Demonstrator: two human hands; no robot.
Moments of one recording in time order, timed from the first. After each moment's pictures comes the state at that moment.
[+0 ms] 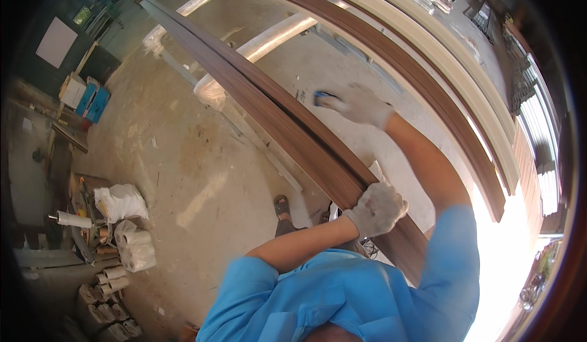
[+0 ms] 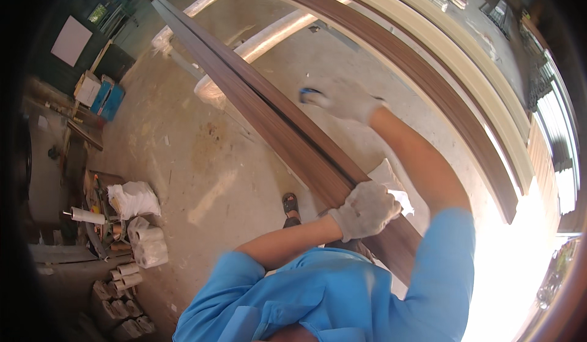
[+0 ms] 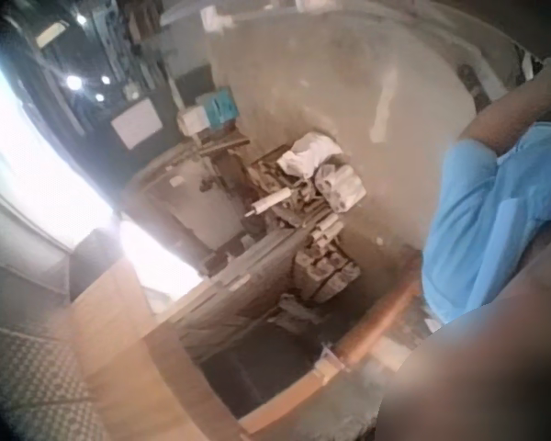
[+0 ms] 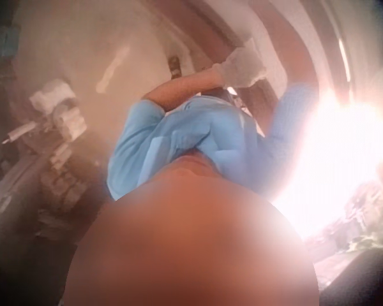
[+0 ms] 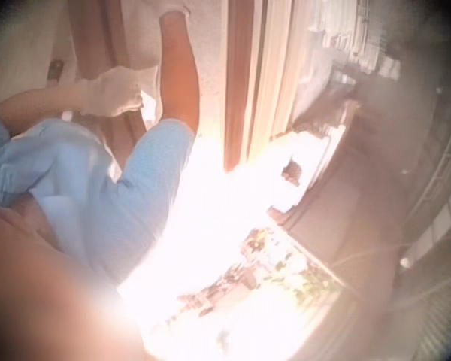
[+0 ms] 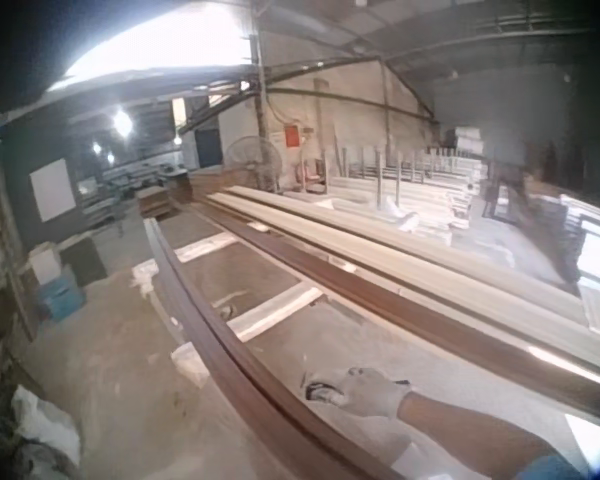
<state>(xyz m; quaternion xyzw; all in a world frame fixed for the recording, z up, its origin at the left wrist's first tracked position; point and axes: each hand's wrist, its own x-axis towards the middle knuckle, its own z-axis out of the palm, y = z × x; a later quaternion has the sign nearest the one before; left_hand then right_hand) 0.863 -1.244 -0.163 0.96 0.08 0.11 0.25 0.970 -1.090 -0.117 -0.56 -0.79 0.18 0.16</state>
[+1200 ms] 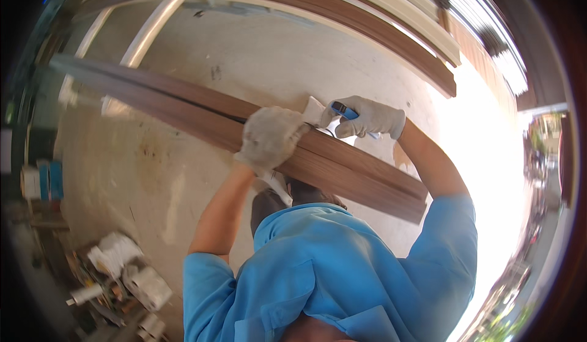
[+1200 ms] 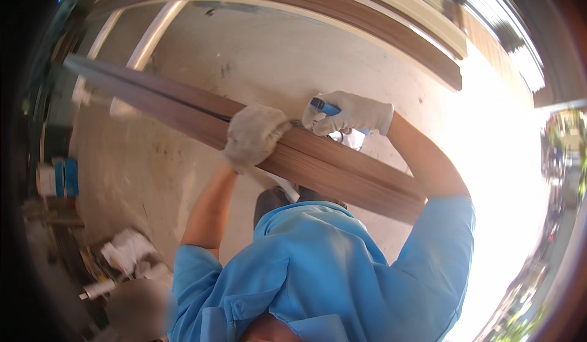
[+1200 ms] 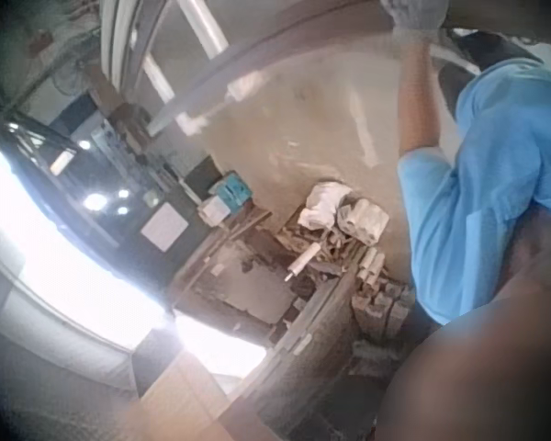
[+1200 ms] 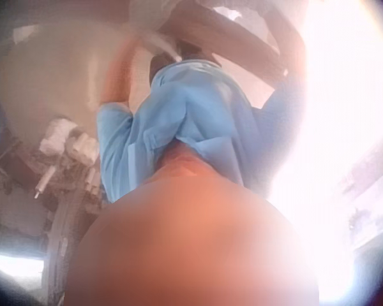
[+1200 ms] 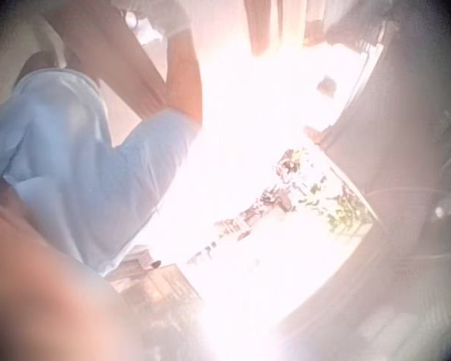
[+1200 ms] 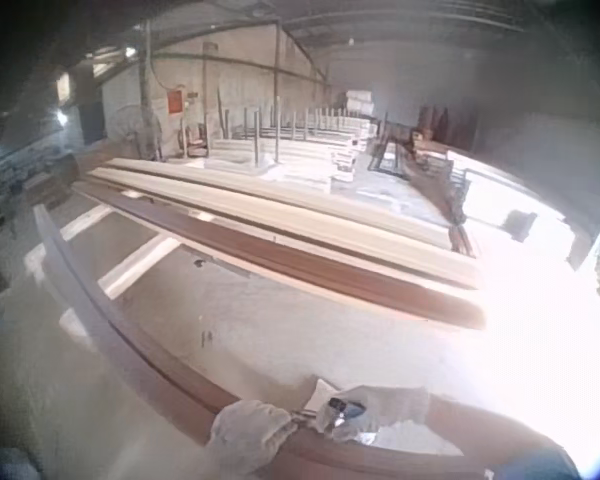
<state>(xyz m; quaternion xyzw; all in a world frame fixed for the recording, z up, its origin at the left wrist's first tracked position) 0.850 -1.260 -0.164 0.96 0.10 0.16 0.20 1.069 -1.397 -0.119 -0.61 -0.46 0.59 0.23</state>
